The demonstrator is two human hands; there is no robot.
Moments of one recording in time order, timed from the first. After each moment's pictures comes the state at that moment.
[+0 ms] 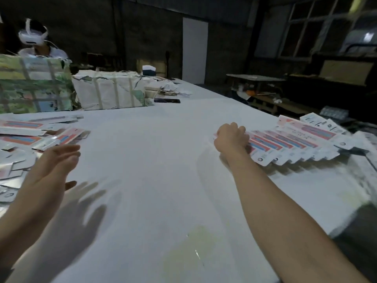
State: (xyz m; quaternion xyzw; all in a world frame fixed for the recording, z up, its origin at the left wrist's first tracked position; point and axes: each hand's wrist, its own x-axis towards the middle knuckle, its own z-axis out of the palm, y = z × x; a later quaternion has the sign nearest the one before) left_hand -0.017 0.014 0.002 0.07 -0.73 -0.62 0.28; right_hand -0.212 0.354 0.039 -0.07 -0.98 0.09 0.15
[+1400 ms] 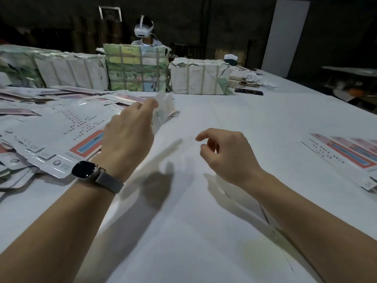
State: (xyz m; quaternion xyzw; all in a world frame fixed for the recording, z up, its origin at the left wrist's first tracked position) left_hand 0.024 0.001 0.057 0.16 -0.92 -0.04 0.35; right_hand -0.070 0.194 0.028 0.41 -0.82 0.35 0.17
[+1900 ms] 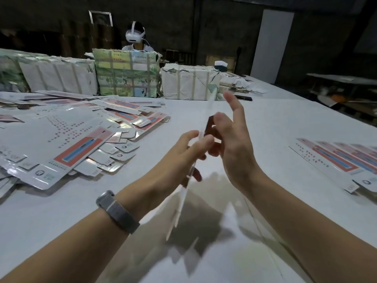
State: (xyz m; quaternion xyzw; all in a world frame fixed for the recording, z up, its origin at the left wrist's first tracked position) left_hand 0.017 0.075 0.038 0.01 -0.77 -0.63 0.06; right_hand -0.068 0.200 0.049 0.37 -0.61 0.70 0.02
